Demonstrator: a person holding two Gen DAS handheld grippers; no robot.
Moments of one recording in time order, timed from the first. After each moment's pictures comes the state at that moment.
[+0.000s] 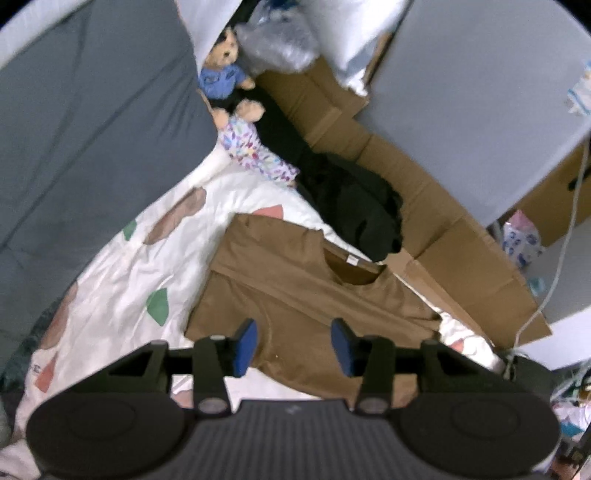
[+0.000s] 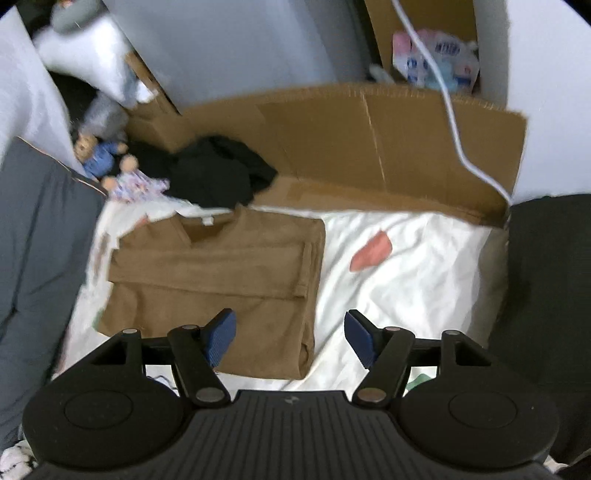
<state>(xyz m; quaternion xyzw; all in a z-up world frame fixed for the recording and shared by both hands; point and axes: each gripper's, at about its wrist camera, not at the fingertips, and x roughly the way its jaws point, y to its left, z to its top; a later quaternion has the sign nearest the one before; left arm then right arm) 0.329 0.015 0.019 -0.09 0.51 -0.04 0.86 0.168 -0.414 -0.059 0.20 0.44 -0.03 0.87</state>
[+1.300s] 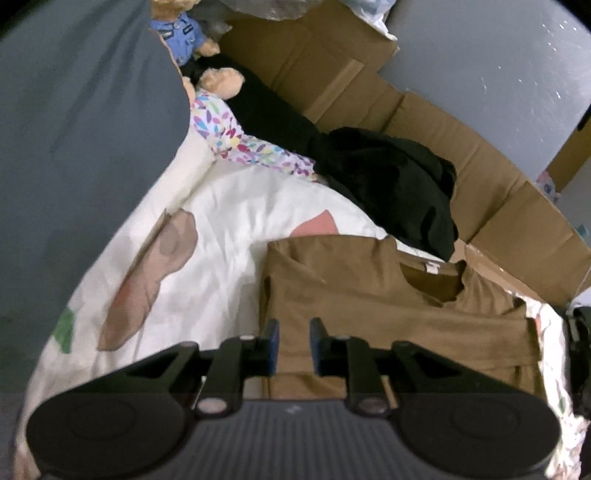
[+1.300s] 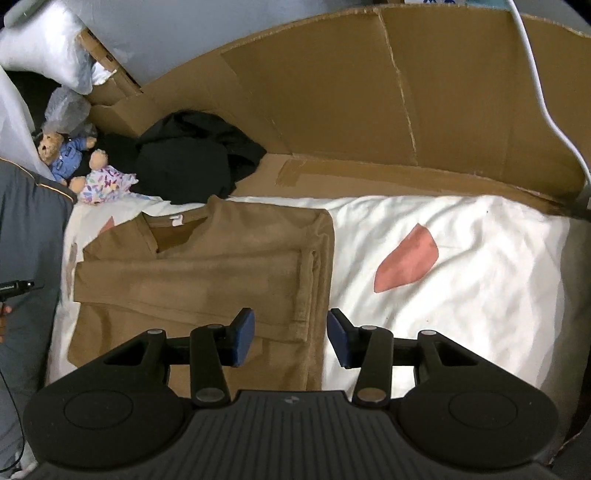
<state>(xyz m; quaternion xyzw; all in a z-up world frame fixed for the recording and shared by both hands) 0.512 0.113 -0.241 -0.04 0.47 -0.19 0.86 0.285 -0.411 -0.213 0.23 0.47 -0.04 0.85</state>
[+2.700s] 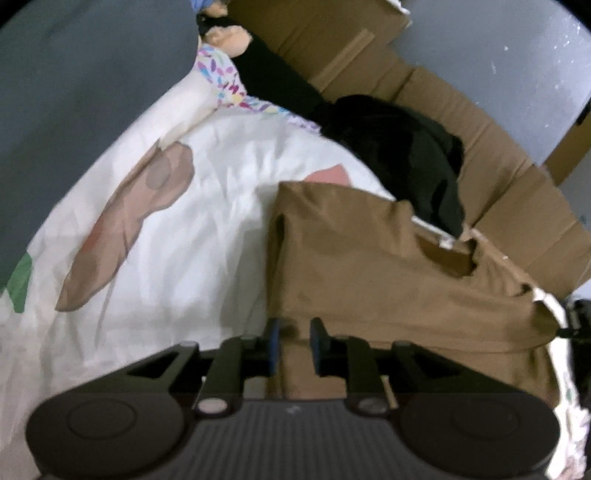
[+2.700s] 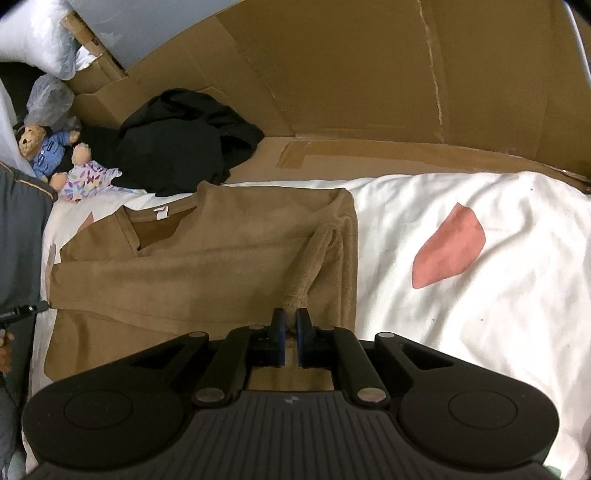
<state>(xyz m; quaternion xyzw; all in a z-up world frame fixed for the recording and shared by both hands) 0.504 0.124 -0.301 -0.05 0.46 -0.20 0.86 0.314 -0.382 -0.258 0.23 0.46 -0.05 0.85</state>
